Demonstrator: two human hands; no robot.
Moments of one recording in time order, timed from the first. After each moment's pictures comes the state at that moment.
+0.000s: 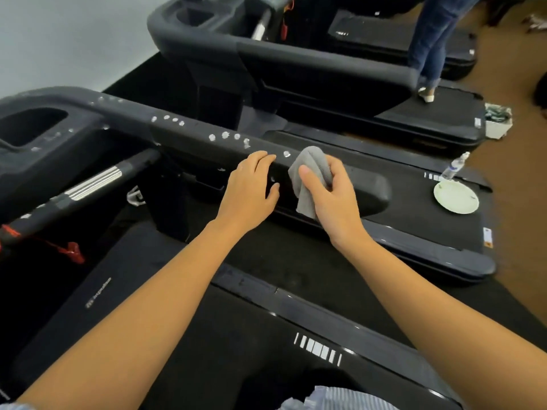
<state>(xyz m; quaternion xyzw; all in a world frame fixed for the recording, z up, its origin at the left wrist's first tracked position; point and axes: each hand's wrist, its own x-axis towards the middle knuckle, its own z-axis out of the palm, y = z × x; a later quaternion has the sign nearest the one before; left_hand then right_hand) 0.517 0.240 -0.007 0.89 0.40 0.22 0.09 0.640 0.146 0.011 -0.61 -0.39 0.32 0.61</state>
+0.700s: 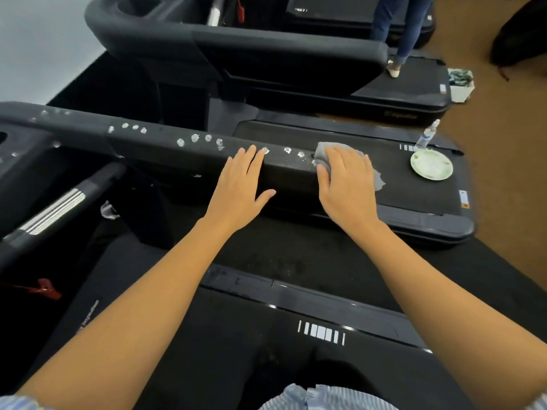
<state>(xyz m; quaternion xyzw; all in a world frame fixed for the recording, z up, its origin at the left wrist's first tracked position) 0.530 0.273 -0.031 0.94 0.33 0.10 0.05 0.692 0.163 -0.036 -0.82 -0.50 -0.07 0.28</state>
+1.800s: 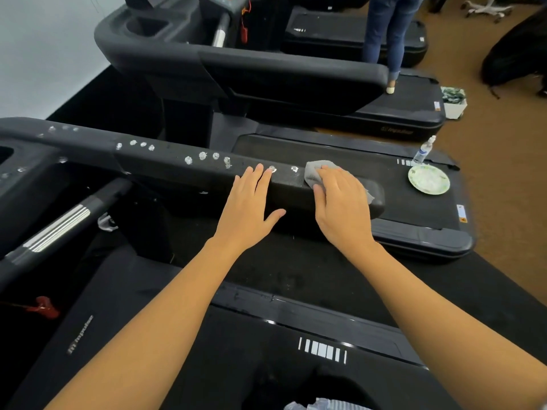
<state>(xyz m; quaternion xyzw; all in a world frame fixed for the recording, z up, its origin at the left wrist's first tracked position) 0.531 0.273 -0.033 0.93 0.33 0.13 0.06 0.681 0.175 -0.042 -0.78 -0.53 -0.09 0.32</state>
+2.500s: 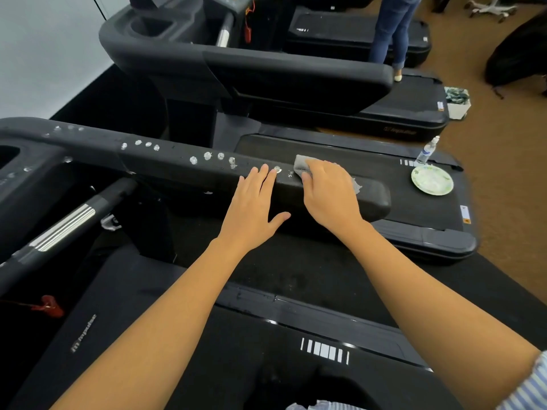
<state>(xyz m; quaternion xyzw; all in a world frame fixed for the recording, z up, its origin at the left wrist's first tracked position) 0.529 0.275 -0.035 0.94 0.32 0.12 0.05 0.676 0.209 -0.025 -0.78 -0.54 -0.05 0.31</state>
